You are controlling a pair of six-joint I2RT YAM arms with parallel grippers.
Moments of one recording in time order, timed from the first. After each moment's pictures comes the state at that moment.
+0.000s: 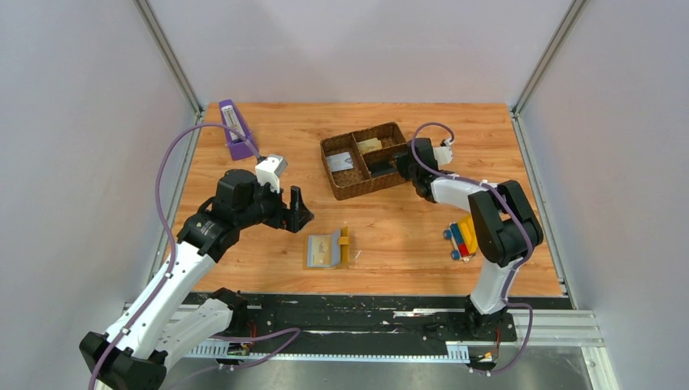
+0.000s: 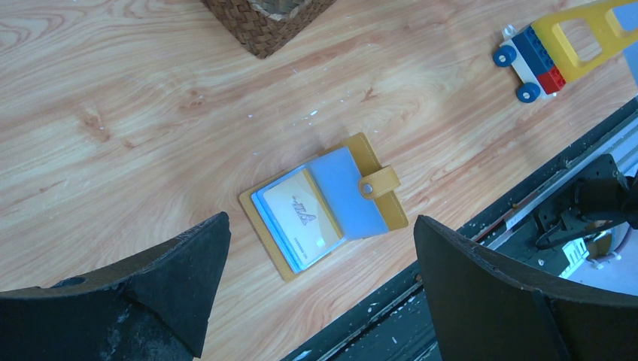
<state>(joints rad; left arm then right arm) -0.46 0.86 0.88 -0.59 0.26 -0.25 0.37 1.83 1.02 0.26 0.26 1.35</state>
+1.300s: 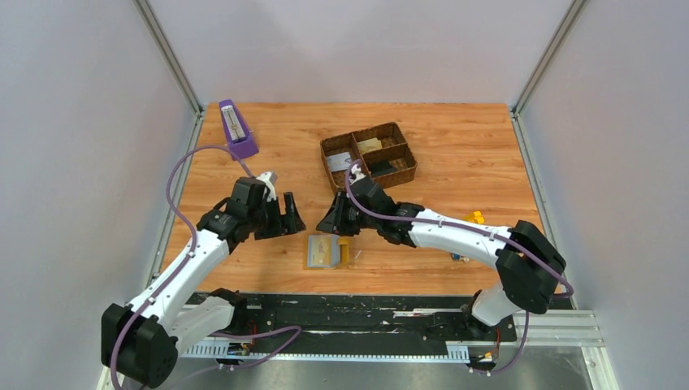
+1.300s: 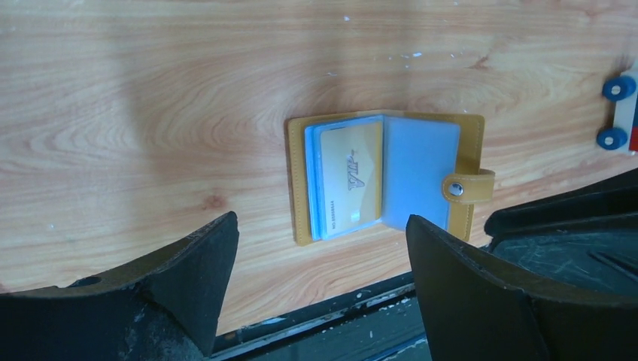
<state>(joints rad) -0.39 0.99 0.74 -0.61 0.18 -0.50 0.94 1.53 1.01 -0.06 -0.12 1.00</state>
